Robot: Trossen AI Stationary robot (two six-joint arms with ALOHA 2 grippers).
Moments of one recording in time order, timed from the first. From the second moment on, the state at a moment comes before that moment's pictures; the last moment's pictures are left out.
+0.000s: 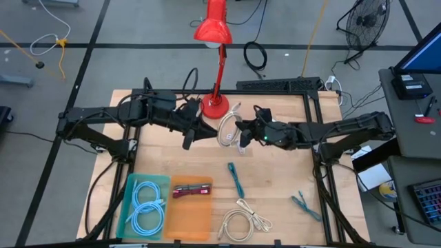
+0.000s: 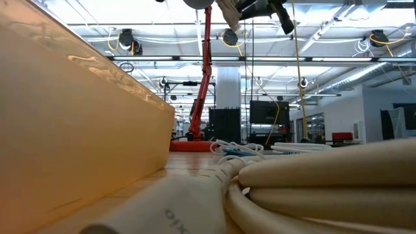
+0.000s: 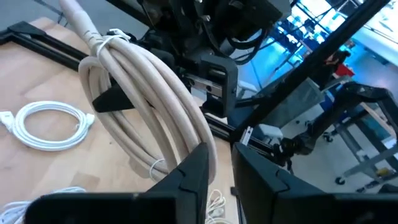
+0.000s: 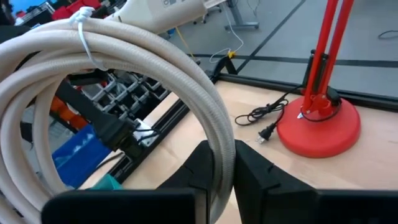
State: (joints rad) left arm 0.07 1.29 1.32 -0.28 0.26 -0.51; right arm 0.12 1.31 1.10 -0.15 0.63 0.80
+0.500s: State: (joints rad) left arm 0.08 1.32 1.33 -0.26 0.21 -0.56; right arm 0.04 1.41 1.10 -0.06 0.53 0.83
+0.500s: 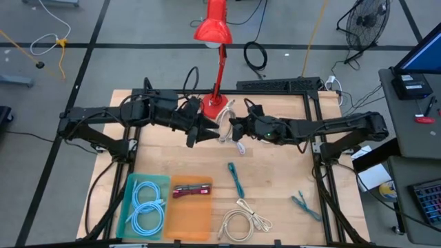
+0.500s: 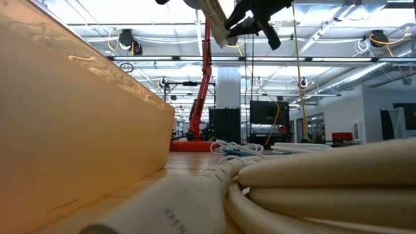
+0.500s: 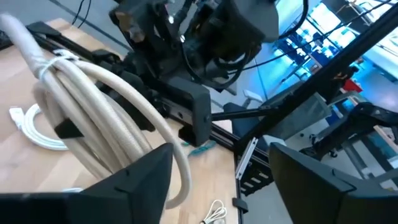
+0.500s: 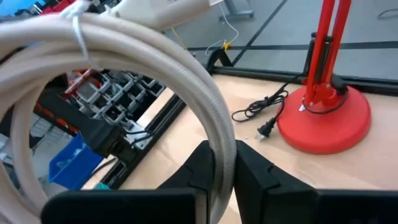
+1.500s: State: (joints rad) left arm 0.13 1.32 1.32 -0.28 0.25 -0.63; right arm 0.06 1.37 1.10 -0.07 0.52 0.84
